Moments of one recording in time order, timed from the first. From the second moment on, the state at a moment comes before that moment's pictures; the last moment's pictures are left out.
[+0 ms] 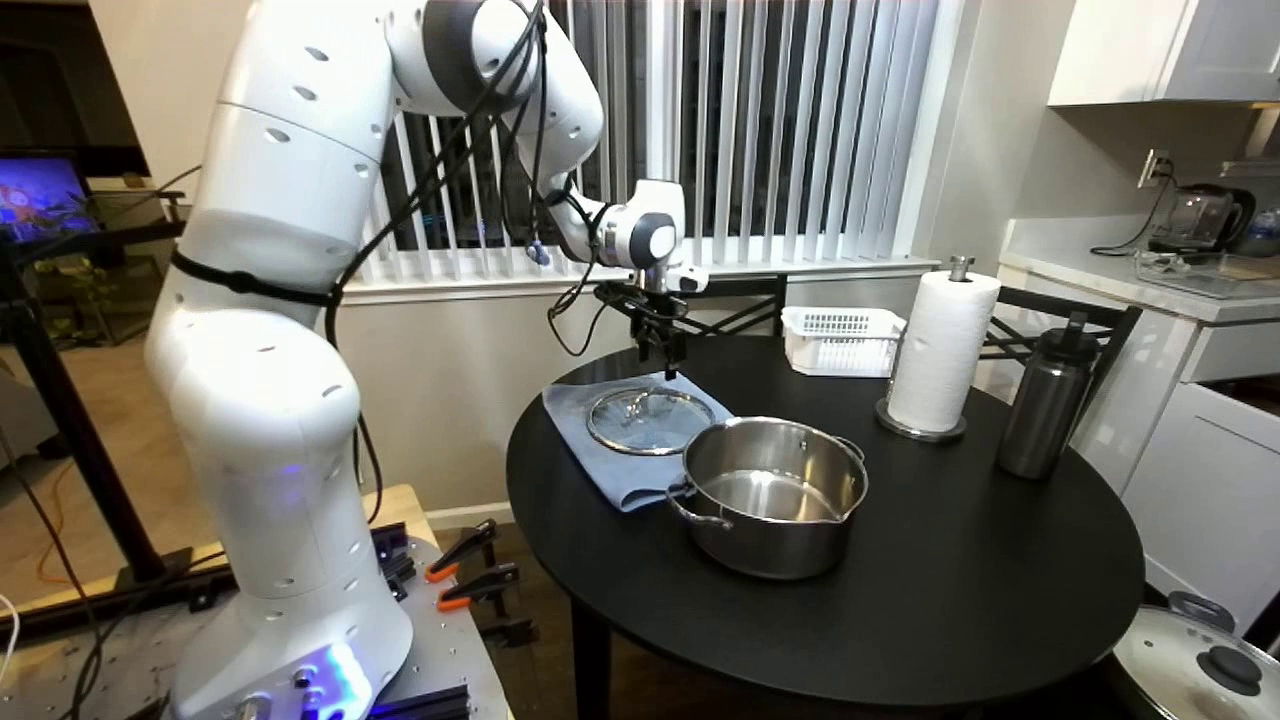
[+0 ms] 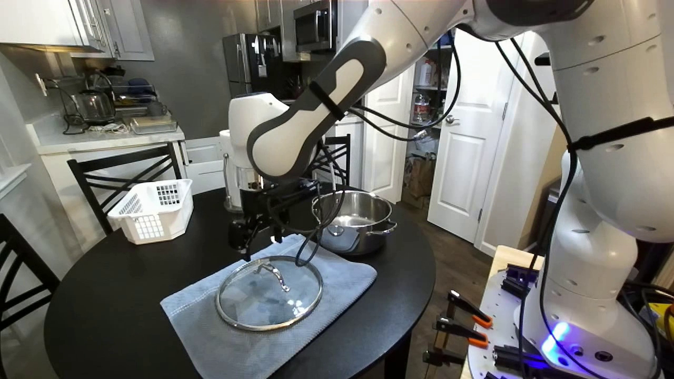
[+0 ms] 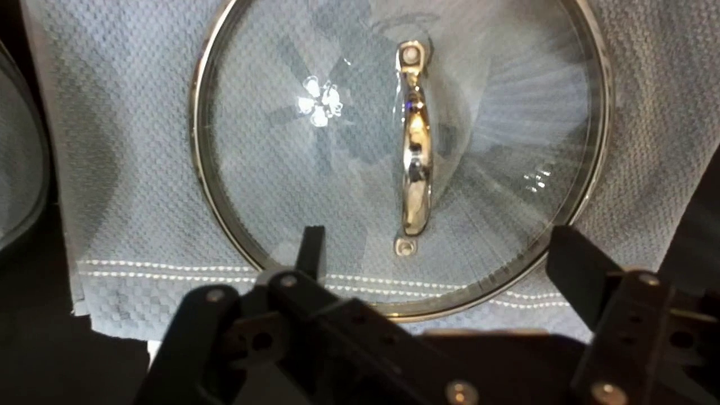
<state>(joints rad) 0.24 0.44 0.15 -1.94 -0.07 2.41 0.46</state>
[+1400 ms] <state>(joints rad) 0.27 0.56 0.11 -1.85 -0.04 2.34 0.28</state>
